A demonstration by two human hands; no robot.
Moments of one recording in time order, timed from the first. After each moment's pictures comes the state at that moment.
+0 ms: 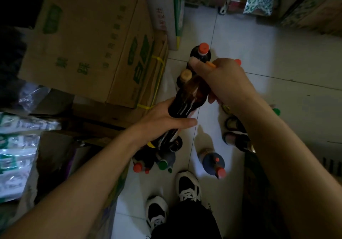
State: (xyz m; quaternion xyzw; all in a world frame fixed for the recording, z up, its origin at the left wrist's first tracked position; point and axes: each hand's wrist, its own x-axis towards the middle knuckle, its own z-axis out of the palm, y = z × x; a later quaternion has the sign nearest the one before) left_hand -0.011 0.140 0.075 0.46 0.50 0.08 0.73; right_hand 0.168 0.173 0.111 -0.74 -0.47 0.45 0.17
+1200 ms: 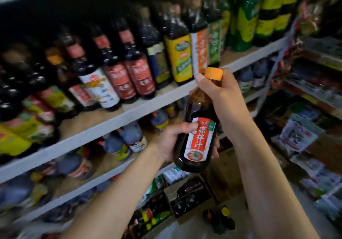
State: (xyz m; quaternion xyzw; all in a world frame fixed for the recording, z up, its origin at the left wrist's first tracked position) left_hand -0.234 -0.045 0.832 0.29 0.37 0.52 0.71; right_hand -0.144 0.057 0.887 -0.28 -0.62 0.63 0.38
